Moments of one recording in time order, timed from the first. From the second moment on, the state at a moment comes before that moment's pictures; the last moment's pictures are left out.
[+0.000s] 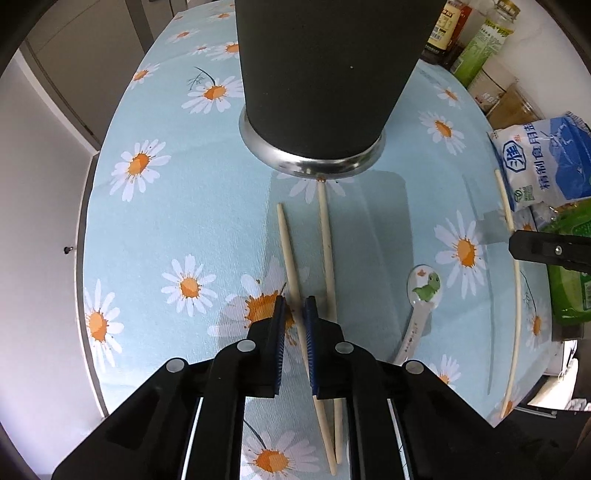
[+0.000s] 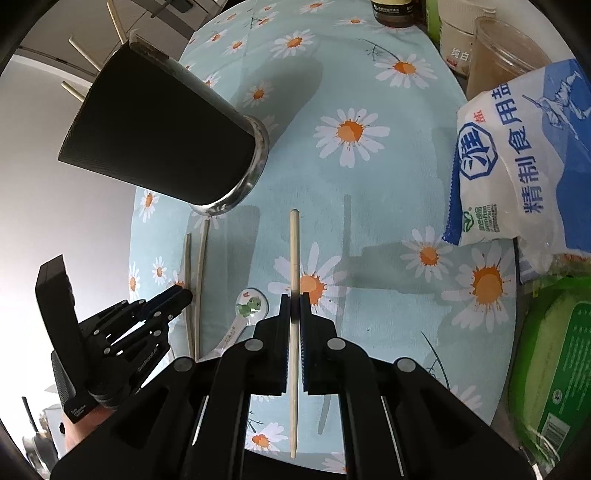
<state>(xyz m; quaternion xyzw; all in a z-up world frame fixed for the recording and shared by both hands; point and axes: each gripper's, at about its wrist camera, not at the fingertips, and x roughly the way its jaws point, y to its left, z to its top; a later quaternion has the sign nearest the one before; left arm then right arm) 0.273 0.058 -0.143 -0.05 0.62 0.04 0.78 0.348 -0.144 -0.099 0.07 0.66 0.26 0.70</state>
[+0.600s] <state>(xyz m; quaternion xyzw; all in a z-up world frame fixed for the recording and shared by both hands) 0.267 0.074 -0.145 -0.09 0.61 0.03 0.79 0.339 -0.129 -0.085 0.05 0.65 0.27 0.71</state>
